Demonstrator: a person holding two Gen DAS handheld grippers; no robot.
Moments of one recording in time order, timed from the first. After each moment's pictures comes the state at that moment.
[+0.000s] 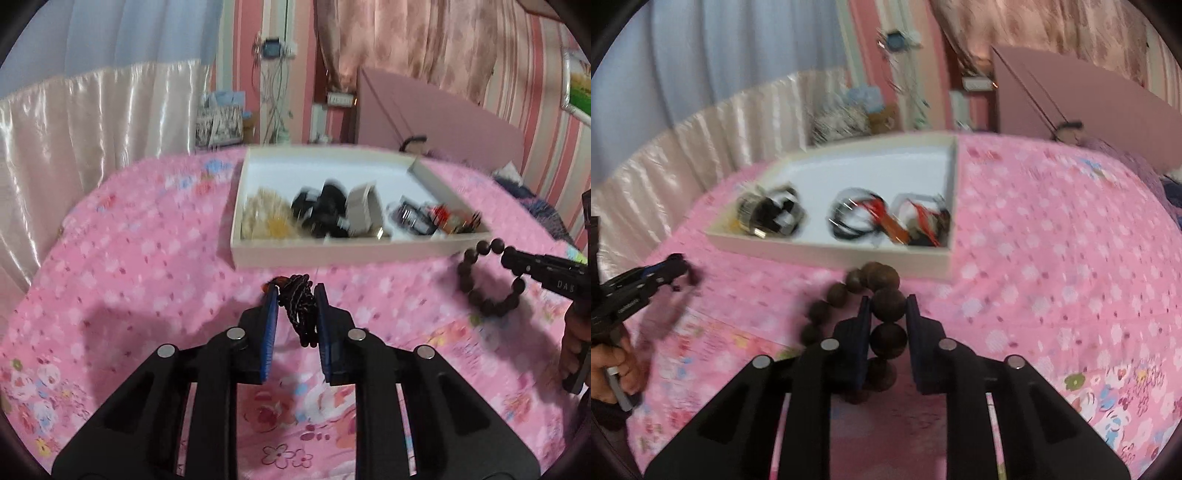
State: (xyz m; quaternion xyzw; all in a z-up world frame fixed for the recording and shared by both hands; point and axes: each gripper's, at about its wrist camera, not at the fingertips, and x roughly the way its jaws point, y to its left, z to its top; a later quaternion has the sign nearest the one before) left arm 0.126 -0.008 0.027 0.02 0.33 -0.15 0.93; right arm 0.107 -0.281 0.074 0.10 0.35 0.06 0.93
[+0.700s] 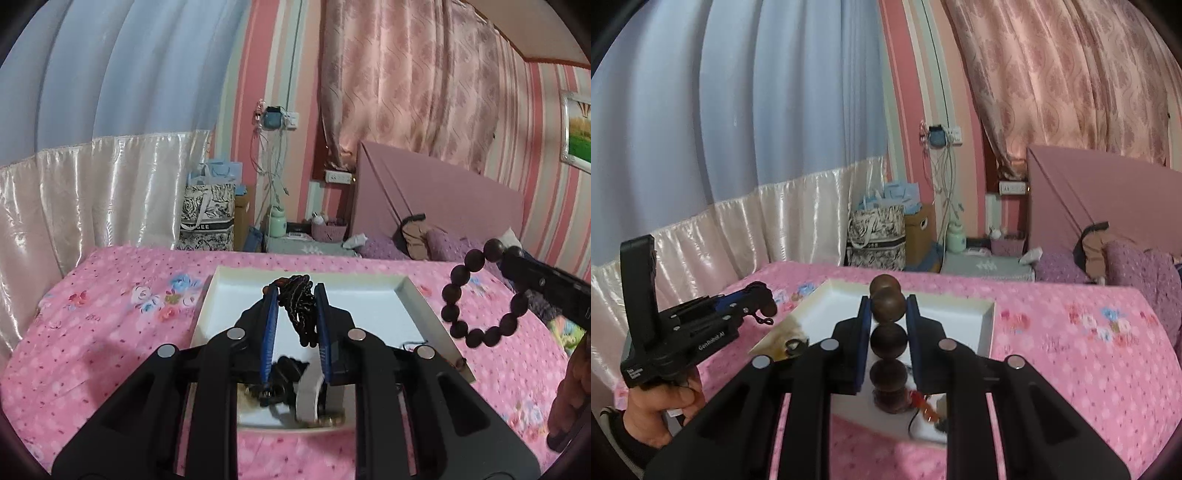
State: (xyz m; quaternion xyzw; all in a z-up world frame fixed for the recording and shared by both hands) left arm 0.205 -0.073 0.097 -0.03 0.21 -0.14 0.97; right arm 0.167 -0.266 0.174 0.06 0.20 0.09 0.97
